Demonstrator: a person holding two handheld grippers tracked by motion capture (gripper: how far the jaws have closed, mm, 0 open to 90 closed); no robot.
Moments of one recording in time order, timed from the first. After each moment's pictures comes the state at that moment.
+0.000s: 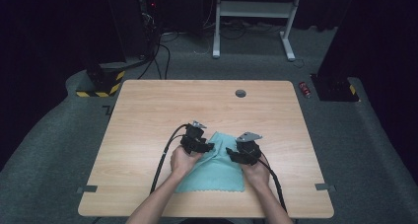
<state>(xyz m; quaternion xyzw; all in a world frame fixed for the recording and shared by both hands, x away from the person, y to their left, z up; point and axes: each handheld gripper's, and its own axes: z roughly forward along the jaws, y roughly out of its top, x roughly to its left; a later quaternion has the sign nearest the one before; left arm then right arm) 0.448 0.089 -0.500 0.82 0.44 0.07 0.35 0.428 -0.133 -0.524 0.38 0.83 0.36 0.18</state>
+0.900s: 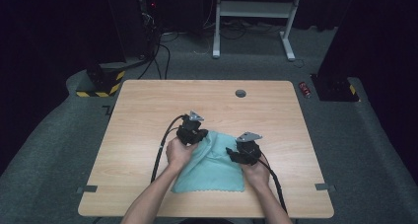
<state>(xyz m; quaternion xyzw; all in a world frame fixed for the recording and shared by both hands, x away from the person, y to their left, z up) 0.458 0.102 -0.461 0.83 0.41 0.14 0.35 0.429 -0.133 -0.524 0.38 0.83 0.36 0.18</state>
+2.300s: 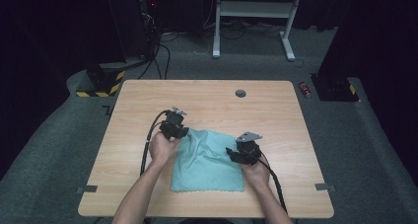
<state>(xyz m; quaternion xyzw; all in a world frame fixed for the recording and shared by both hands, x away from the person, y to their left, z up) 0.476 0.152 -0.477 0.82 0.48 0.17 0.26 0.429 -0.134 -0.524 0.38 0.83 0.36 0.18</state>
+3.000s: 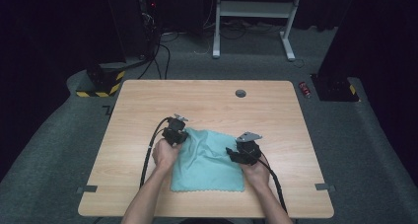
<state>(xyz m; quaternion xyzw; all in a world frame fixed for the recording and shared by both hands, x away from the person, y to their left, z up) 0.473 0.147 -0.503 0.81 0.49 0.16 0.26 0.429 -0.134 -0.524 0.38 0.83 0.36 0.18</state>
